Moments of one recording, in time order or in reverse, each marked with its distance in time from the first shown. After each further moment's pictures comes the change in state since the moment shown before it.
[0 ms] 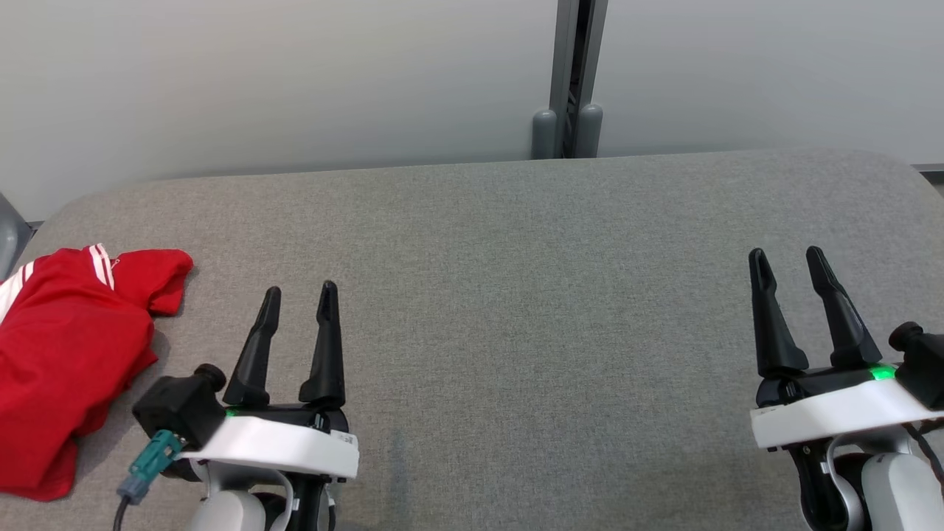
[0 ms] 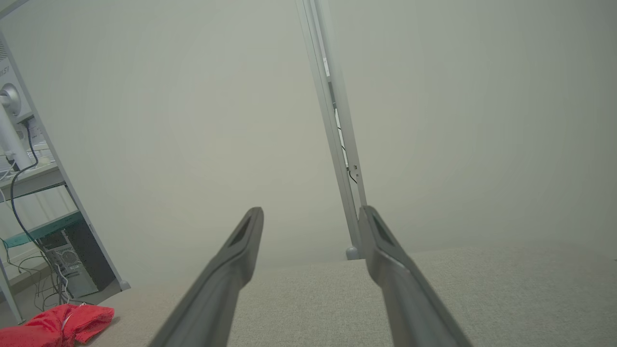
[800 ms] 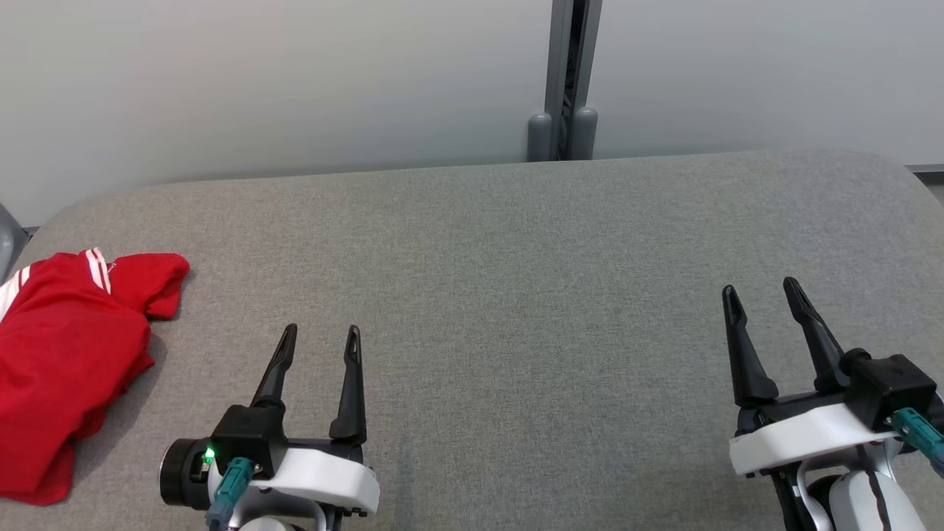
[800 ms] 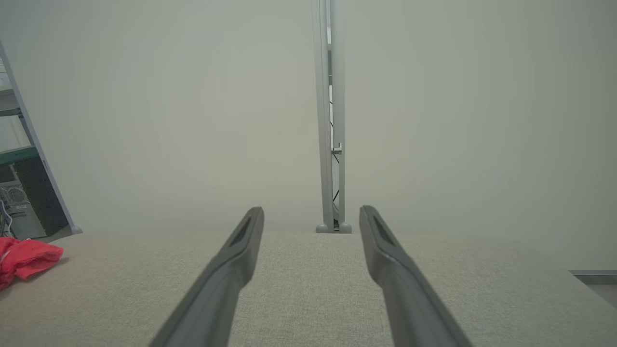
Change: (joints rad) left arm 0.021 0.044 -0.124 0.100 0.261 0.162 -0.051; right arm 0.020 0.019 0.006 0.108 -0.223 0.000 -0.063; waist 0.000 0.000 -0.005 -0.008
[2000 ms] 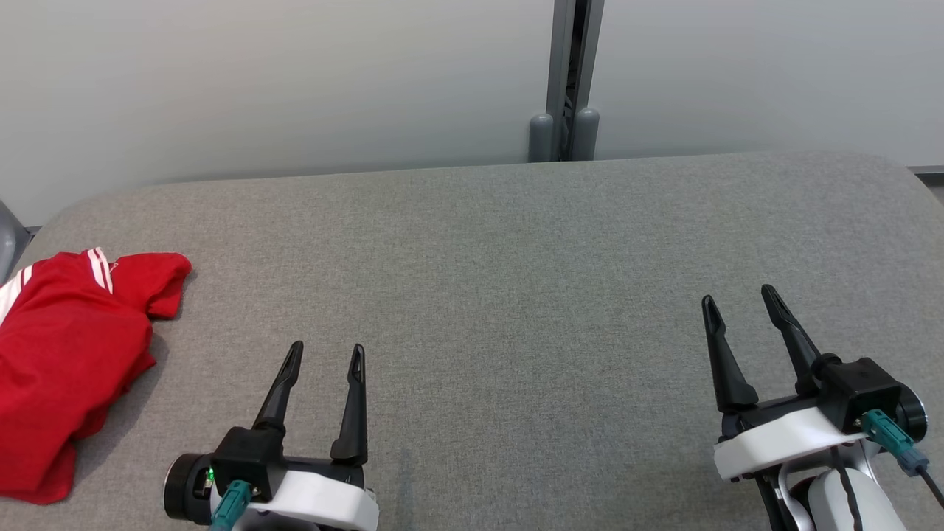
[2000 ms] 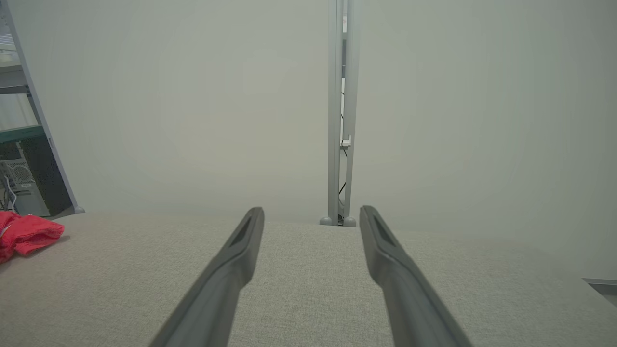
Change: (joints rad) left arm 0.041 -0.040 0.060 0.030 0.045 -0.101 -0.048; right arm -0.035 -0.004 0.035 0.110 -0.044 0.000 -0.066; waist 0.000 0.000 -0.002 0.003
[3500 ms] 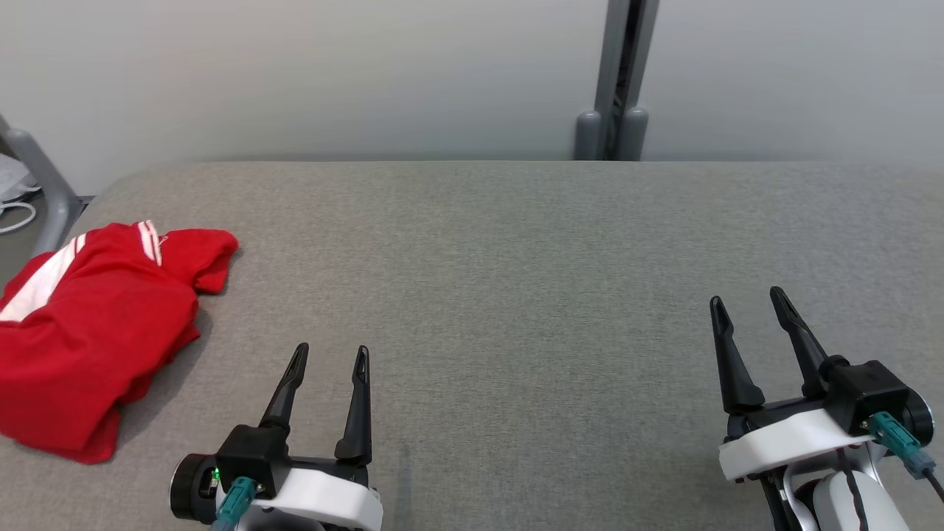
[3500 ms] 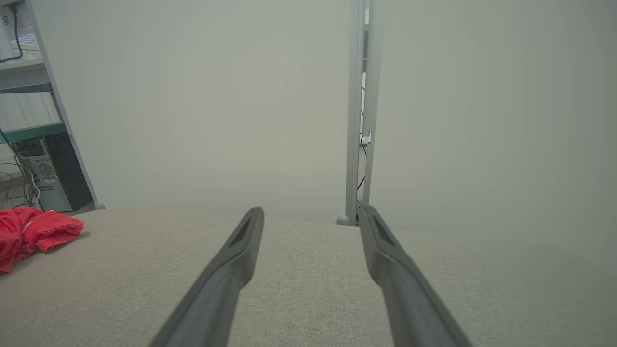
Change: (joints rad) left arm -0.010 0.000 -0.018 0.026 -0.023 0.004 -0.001; right arm 0.007 -0.001 -0.013 -0.002 0.007 0.000 0.000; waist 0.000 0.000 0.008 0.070
